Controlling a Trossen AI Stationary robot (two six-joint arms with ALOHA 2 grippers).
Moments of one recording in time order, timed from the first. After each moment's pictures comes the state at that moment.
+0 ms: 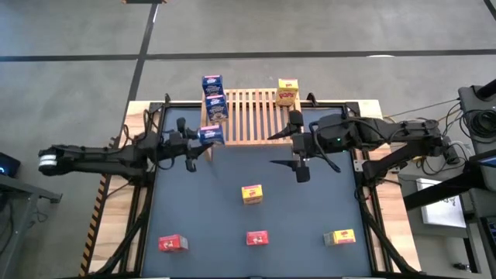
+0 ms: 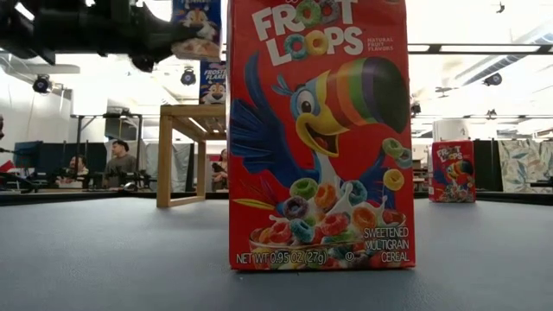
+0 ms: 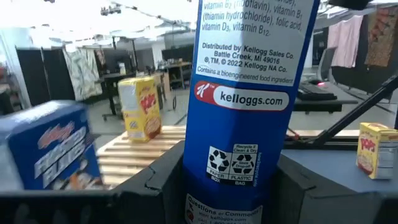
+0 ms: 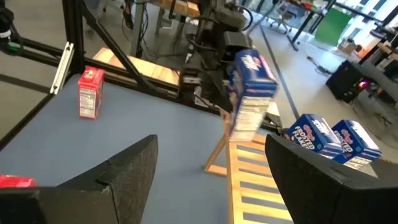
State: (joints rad) left arm 0.15 0.72 0.31 0.53 -0.11 0.10; right arm 0.12 1.32 1.54 -0.54 0.10 -0.28
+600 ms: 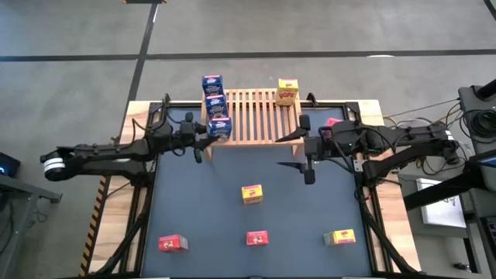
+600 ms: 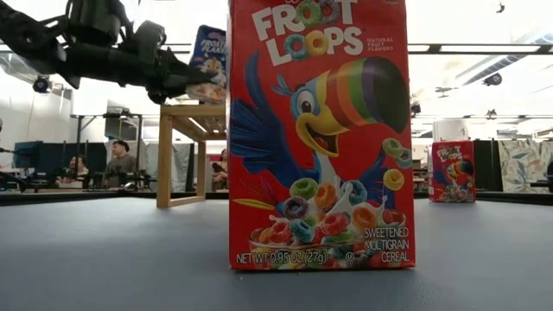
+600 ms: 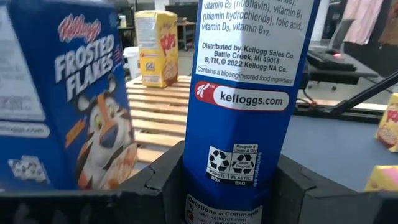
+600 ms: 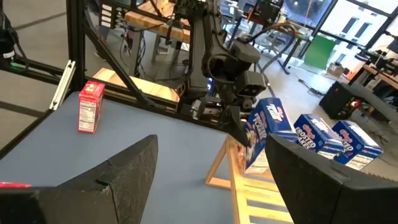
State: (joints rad) left arm 0.41 0.92 0.31 0.56 0.13 0.02; right arm 0.12 1.15 1.22 -0.27 0.10 -0.28
